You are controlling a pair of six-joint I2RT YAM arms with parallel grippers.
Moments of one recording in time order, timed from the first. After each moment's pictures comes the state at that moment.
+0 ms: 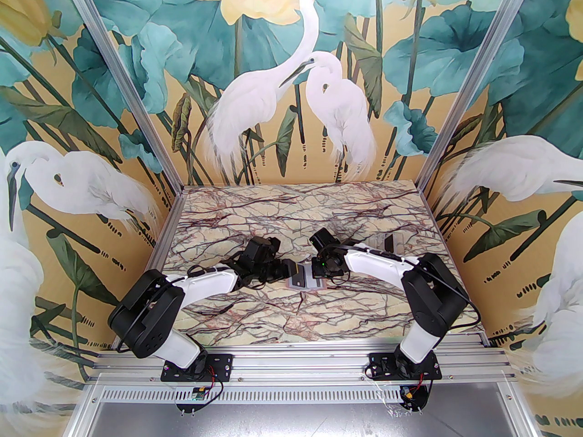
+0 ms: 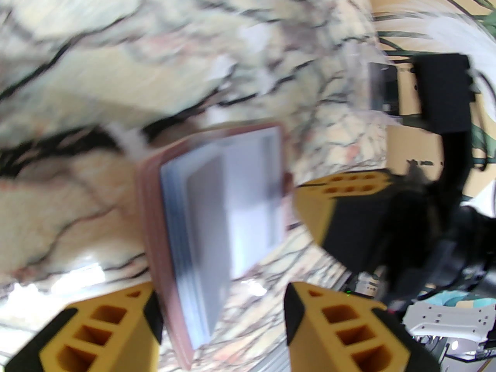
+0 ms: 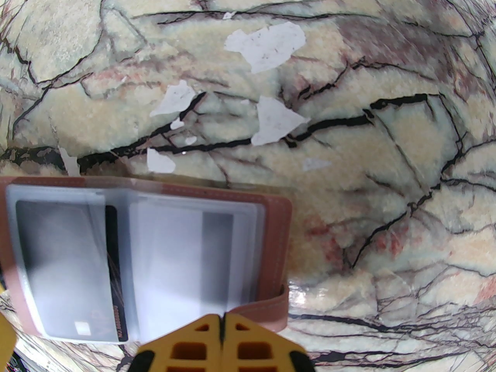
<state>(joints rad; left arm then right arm) -0.61 1.55 0.75 0.02 0.43 -0.82 0.68 1.72 1.06 -0.57 -0.03 0.56</state>
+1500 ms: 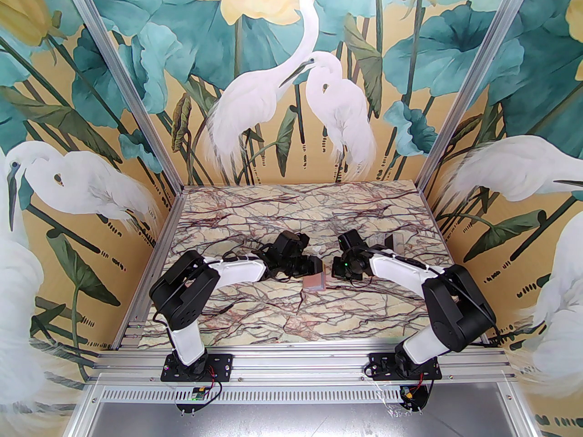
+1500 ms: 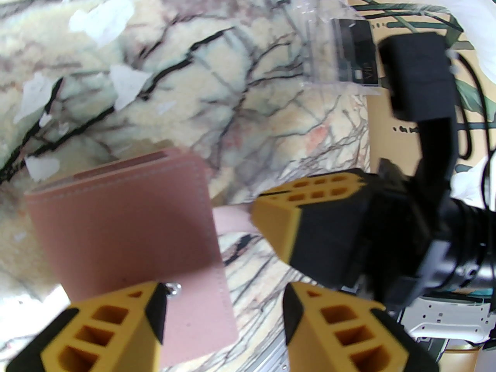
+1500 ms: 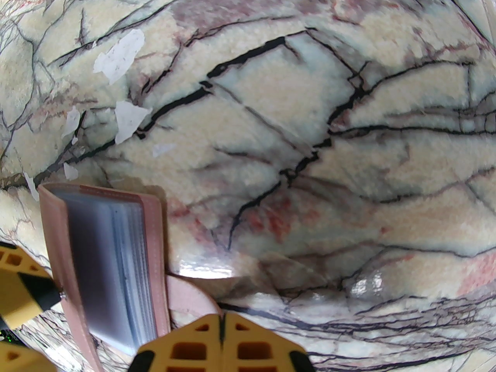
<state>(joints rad) -0.75 1.83 0.99 0.06 0.46 -0.83 0.46 1.56 0.84 -0.47 -0.17 0.56</state>
